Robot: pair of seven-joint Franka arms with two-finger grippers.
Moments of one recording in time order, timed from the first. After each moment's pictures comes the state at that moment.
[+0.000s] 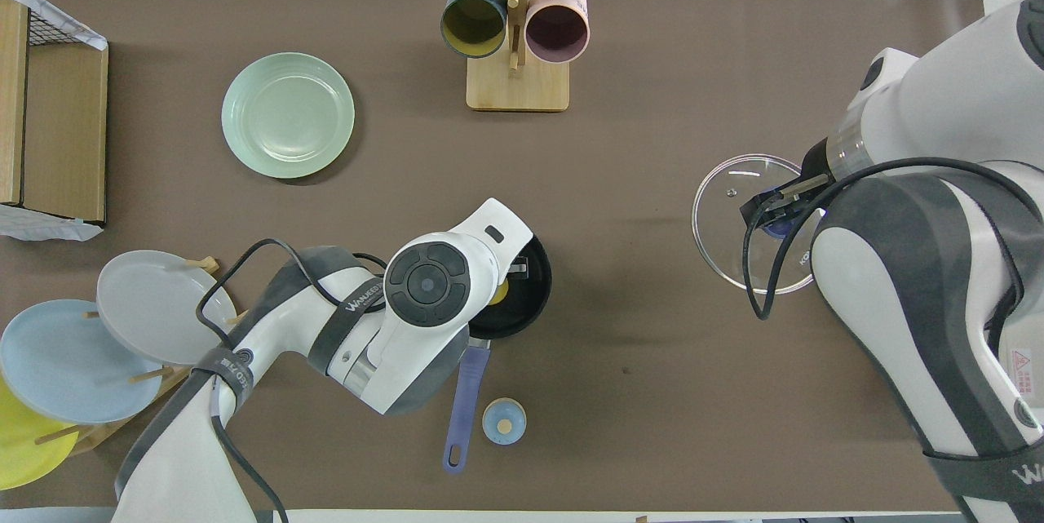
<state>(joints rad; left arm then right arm) -0.71 0.20 -0.03 -2.09 0.03 2.41 -0.71 0.05 0.05 0.14 -1.75 0.05 1.71 -0.14</state>
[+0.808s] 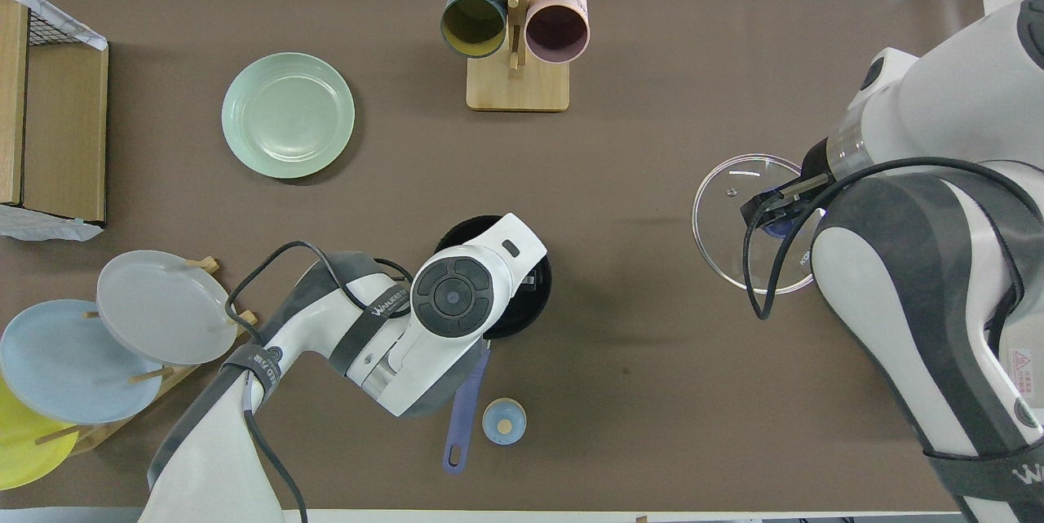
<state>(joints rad) -0.72 0.23 -0.02 -2.09 0.06 2.43 -0.64 0.05 0.05 0.14 -1.75 0.05 1.71 -0.14</state>
